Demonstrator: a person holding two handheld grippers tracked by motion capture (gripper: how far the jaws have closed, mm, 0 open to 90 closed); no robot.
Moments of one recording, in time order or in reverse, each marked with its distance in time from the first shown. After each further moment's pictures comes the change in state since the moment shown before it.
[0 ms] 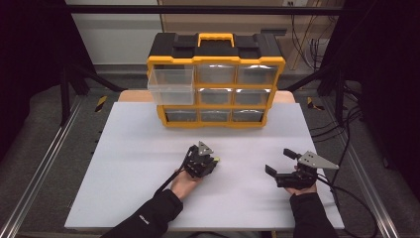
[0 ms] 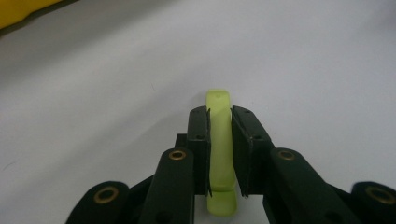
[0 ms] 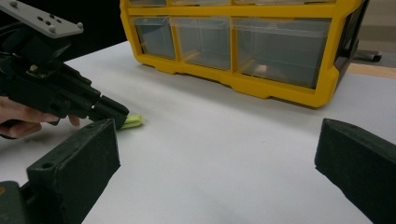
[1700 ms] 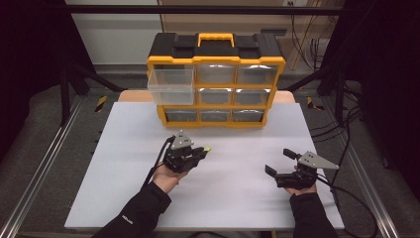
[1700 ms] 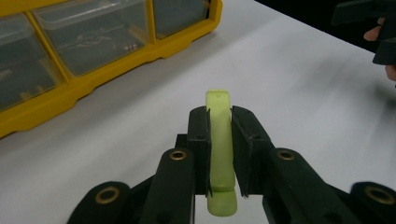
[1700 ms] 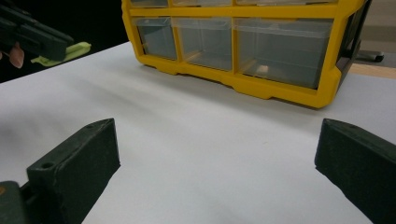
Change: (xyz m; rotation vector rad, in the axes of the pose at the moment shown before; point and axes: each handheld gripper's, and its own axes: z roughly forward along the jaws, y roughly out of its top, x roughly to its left) left arm 0.015 0.022 -0.093 -0.177 -0.067 0.011; right arm 0.001 0.000 0.000 -0.002 0.006 0.002
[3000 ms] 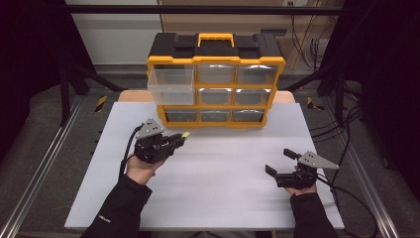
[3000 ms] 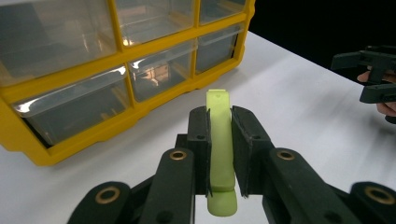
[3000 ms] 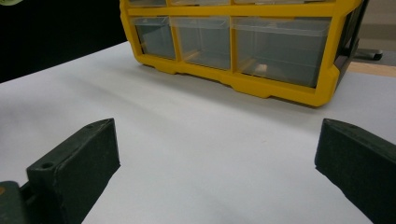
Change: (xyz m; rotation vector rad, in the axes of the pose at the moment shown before) left arm 0.031 0.019 -0.068 -0.094 0.049 -0.023; right arm -0.001 0.000 0.000 0.003 -0.005 0.004
